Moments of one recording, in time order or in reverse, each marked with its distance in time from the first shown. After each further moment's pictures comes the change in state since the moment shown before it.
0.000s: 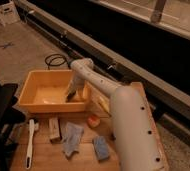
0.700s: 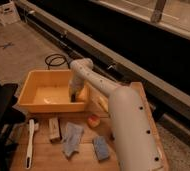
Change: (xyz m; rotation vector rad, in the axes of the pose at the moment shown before) arm -0.006 -0.003 -0.003 0.005 -0.014 -0.016
